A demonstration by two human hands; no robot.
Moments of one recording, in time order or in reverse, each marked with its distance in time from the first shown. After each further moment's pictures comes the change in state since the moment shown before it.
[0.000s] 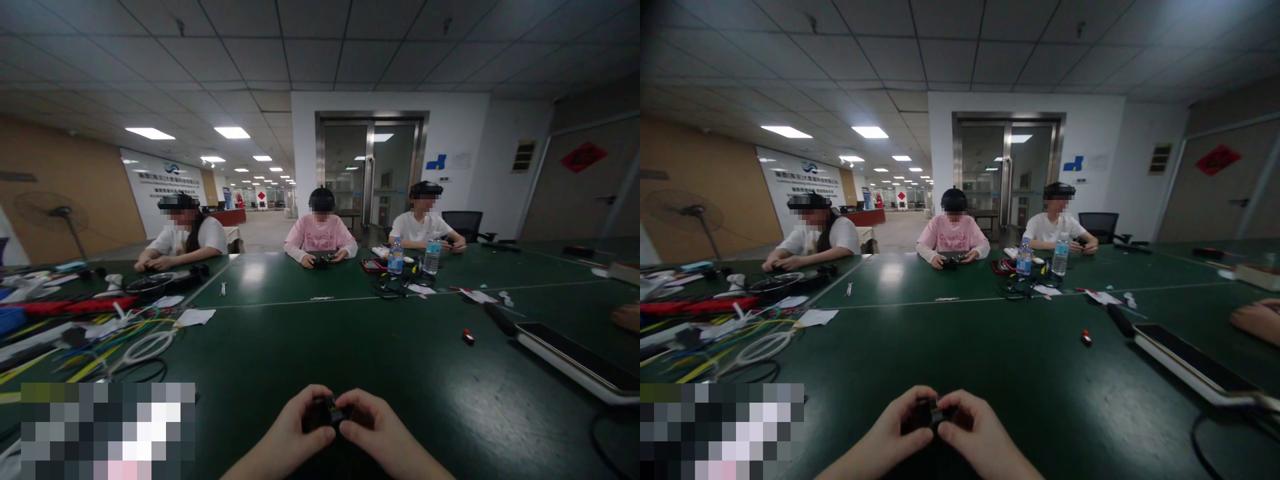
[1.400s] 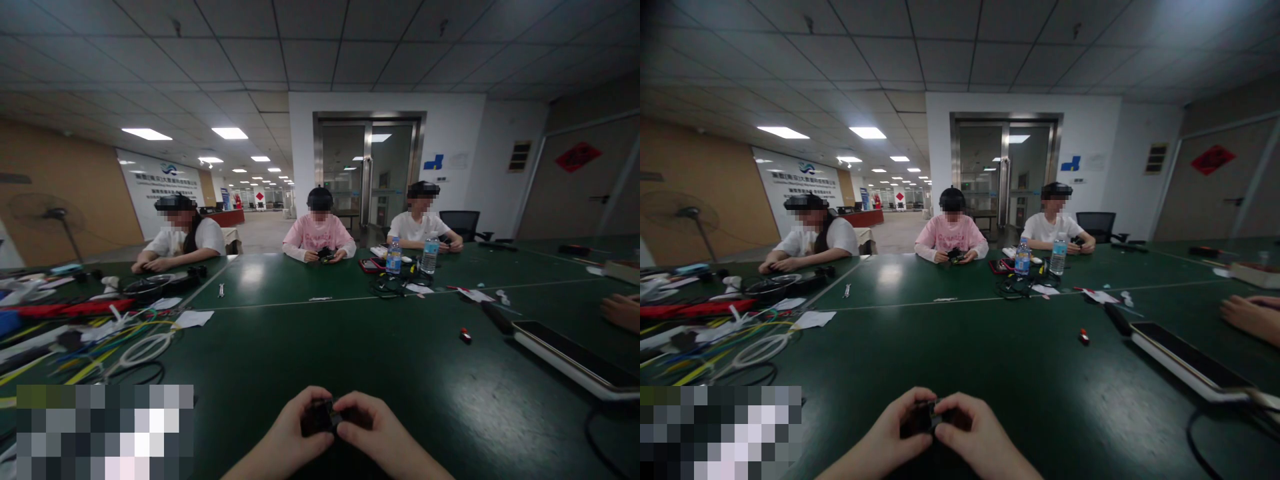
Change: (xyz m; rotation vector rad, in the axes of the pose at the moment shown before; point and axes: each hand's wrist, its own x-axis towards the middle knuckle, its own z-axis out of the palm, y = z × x) left_hand 0.001 -0.001 0.003 -0.035 0.005 -0.027; right_hand 0.000 0.002 0.000 0.028 -0.011 -0.011
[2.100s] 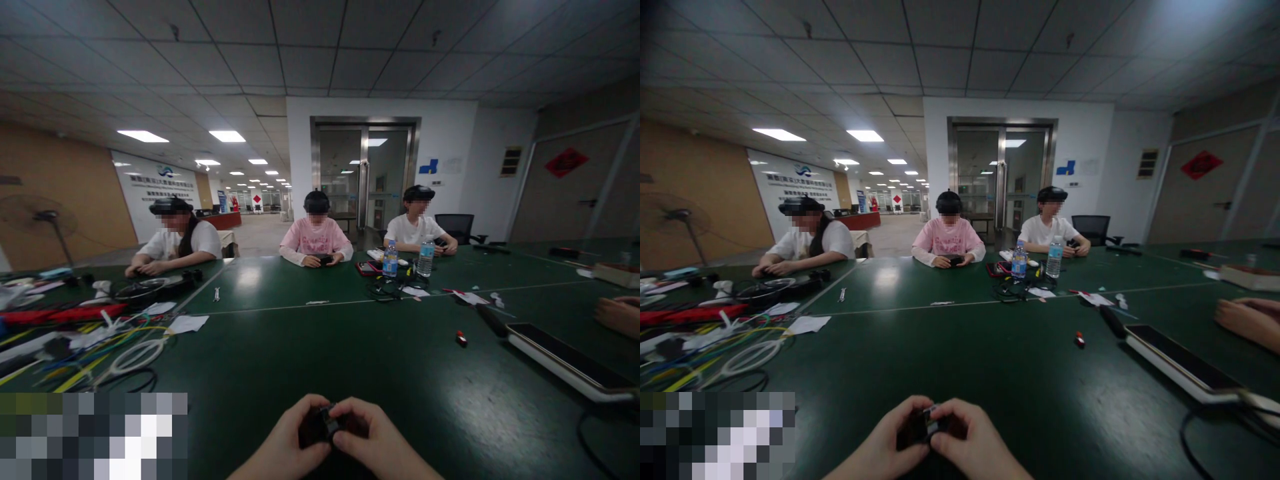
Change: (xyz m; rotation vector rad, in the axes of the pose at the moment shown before) left_hand 0.000 0.007 0.003 0.080 -0.017 0.030; right_hand -0.001 -0.004 0.004 0.060 0.004 0.009
